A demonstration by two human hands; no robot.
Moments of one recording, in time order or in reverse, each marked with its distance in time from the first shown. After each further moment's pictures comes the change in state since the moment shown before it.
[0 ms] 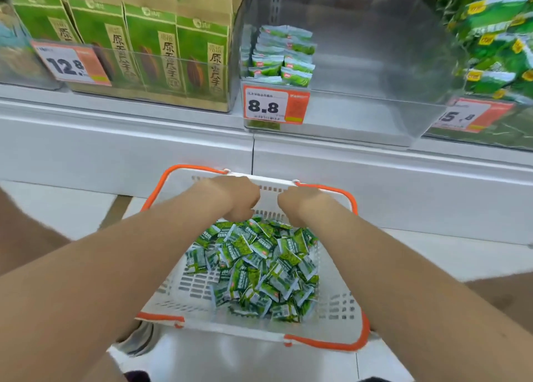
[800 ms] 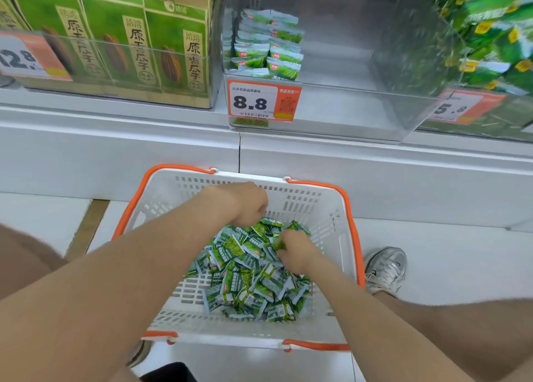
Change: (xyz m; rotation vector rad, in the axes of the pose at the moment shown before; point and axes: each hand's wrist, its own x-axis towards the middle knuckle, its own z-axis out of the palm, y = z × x) left_hand 0.038 0.015 0.006 -0.211 0.011 0.137; right_hand 0.043 -0.002 0.160 0.700 0.143 0.132
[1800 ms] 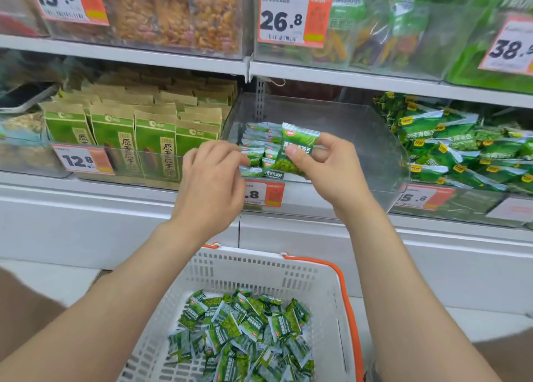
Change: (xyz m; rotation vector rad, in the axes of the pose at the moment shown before) left_hand -0.091 -0.007 -0.105 -0.059 1.442 -0.049; right_hand -0.095 -0.115 -0.299 0.834 0.656 -0.539
